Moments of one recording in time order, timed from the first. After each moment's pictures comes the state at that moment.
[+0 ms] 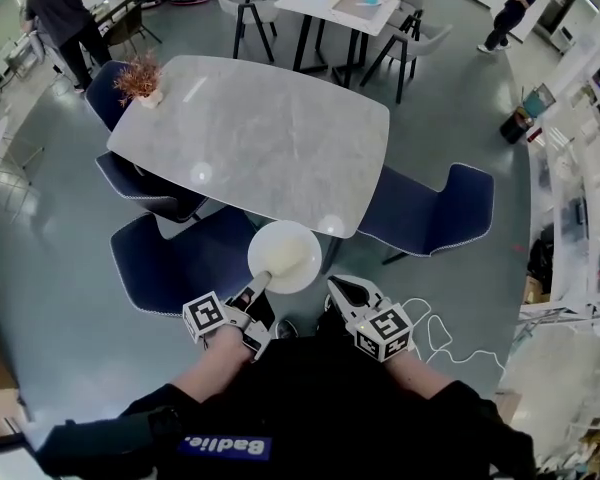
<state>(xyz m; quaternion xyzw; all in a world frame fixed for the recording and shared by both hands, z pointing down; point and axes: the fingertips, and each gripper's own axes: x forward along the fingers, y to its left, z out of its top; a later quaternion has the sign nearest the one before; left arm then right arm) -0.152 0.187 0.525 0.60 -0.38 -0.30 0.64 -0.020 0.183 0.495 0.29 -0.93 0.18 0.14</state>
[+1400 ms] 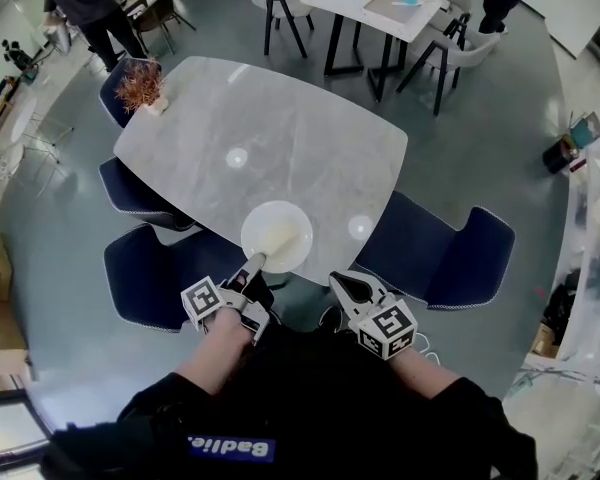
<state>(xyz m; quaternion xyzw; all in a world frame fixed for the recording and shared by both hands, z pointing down) -0.113 0.008 0.534 0.53 -0.48 -0.35 0.60 0.045 0.005 0.502 0.20 -0.95 0.19 0.13</state>
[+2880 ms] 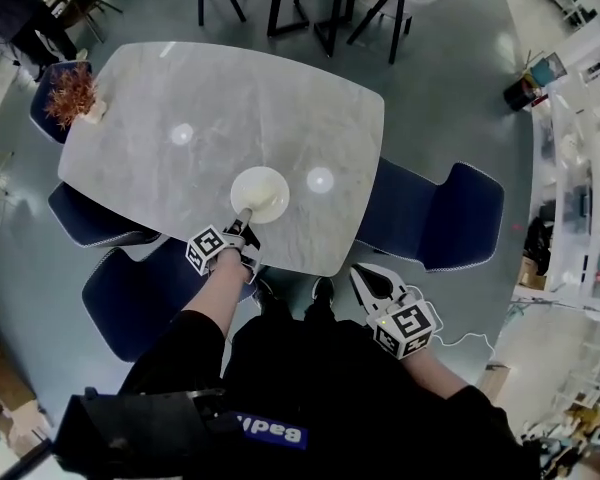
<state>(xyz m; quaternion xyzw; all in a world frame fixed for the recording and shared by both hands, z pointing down) -0.194 -0.134 0.734 0.53 -0.49 -0.24 0.65 0.051 -0.032 0.528 0.35 -0.89 0.23 0.19</state>
